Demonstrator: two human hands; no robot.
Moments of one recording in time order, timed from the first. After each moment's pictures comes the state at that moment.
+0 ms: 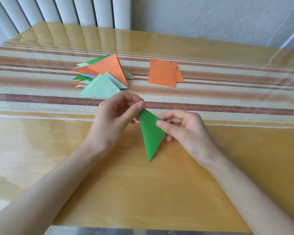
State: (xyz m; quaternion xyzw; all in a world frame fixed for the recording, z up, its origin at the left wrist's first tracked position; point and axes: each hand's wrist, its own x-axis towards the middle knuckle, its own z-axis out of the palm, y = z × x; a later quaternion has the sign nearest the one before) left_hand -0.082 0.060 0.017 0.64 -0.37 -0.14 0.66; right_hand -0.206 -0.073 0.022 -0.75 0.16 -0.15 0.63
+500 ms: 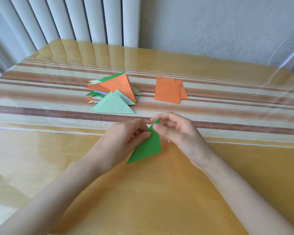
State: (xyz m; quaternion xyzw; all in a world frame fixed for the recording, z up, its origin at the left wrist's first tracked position) left_hand -0.070 0.077 0.023 0.74 -0.53 -0.03 0.42; right_hand -0.182 -0.073 0.045 -0.75 0.12 -0.10 0.64
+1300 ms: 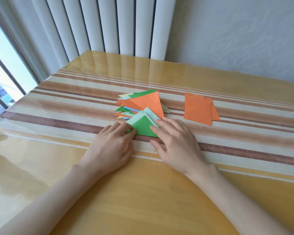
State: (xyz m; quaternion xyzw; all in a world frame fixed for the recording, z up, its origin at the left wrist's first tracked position) left_hand 0.015 0.125 -0.003 0.84 -0.50 0.16 0.13; right_hand -0.091 -0.054 0.011 -0.98 0.00 -0.20 0.04
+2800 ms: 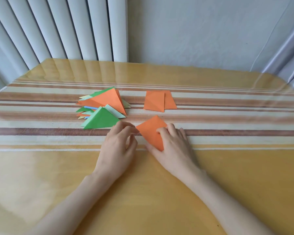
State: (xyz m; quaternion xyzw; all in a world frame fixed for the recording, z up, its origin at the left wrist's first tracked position) left_hand -0.071 0.050 0.001 0.79 -0.44 0.06 0.43; right_hand -0.178 -0.081 0.014 -0.96 0.23 -0.13 0.11
